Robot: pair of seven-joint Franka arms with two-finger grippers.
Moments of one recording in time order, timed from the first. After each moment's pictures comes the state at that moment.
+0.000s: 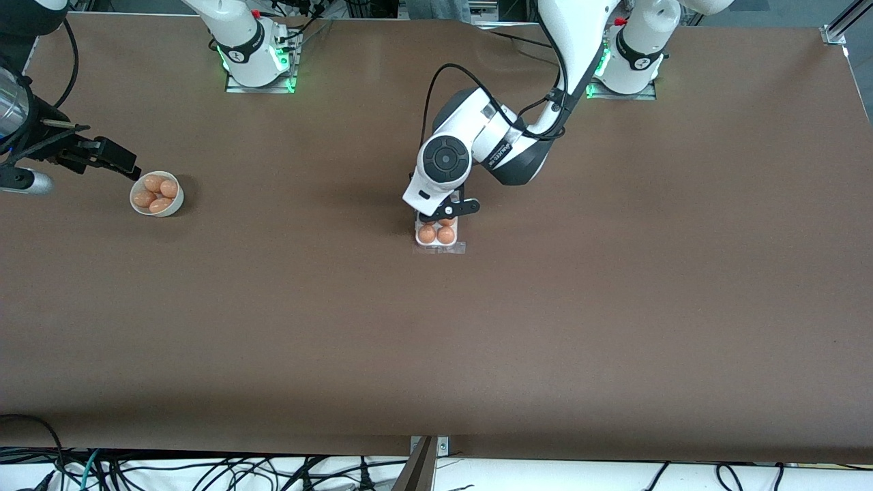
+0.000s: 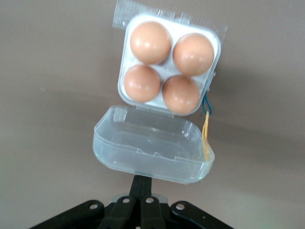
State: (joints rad) left arm -0.78 0.68 0.01 -1.40 -0.33 1.83 -0.88; right arm 0.06 -0.01 -0.05 -1.69 0.01 1.65 0.13
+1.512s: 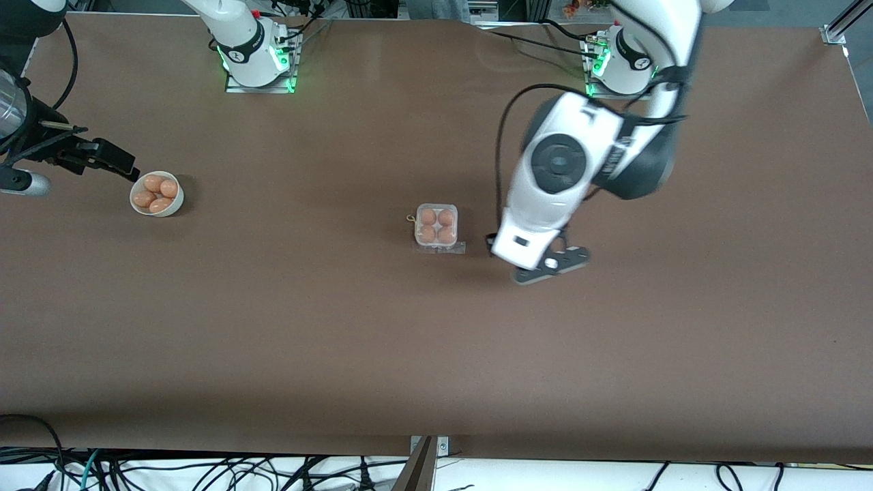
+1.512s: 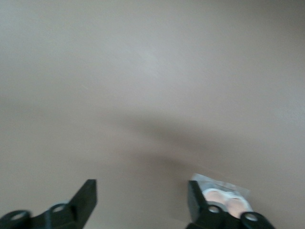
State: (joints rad) left arm -0.62 0.55 0.23 -1.27 -0.14 1.74 -0.69; right arm 0.05 -0.01 -0.05 -1.69 0.01 1.65 0.14
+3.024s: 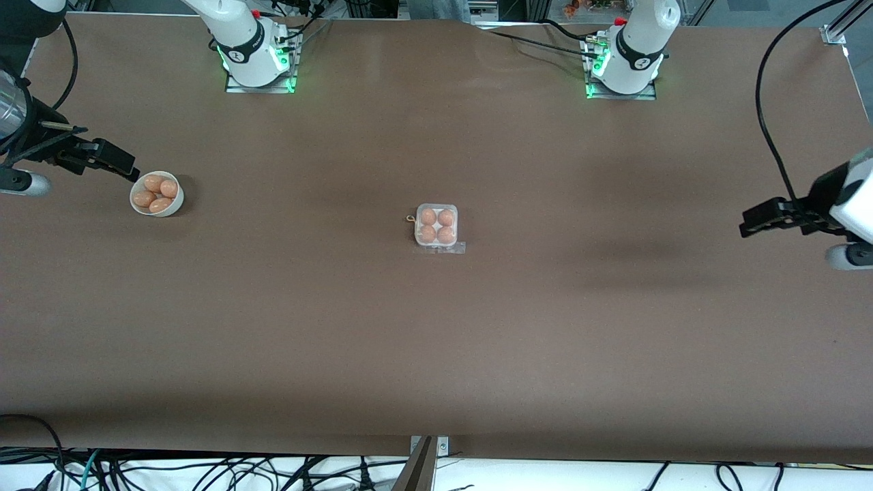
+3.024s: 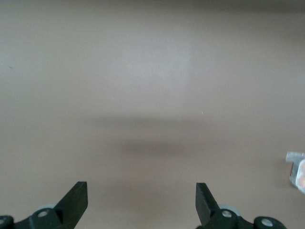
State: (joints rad) left arm -0.08 0.29 0.07 -1.29 -0.03 1.51 -0.08; right arm 0.05 0.00 -0.05 -1.69 0.02 1.65 0.14
